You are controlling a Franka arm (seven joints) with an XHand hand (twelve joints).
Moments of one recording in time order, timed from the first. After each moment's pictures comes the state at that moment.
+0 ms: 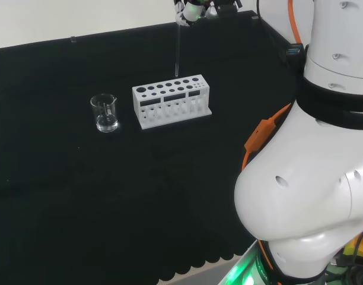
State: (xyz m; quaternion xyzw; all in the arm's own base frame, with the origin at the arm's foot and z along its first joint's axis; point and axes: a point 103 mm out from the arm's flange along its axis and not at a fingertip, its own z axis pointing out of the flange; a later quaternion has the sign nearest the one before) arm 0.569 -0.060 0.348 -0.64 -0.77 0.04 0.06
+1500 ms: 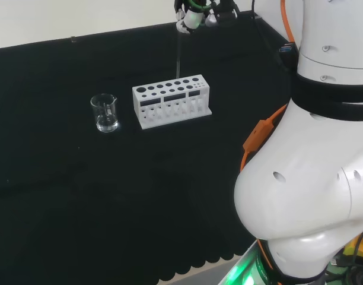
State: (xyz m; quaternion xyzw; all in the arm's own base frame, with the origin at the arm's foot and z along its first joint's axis) arm 0.585 -0.067 0.321 -0.63 -0.77 0.04 0.07
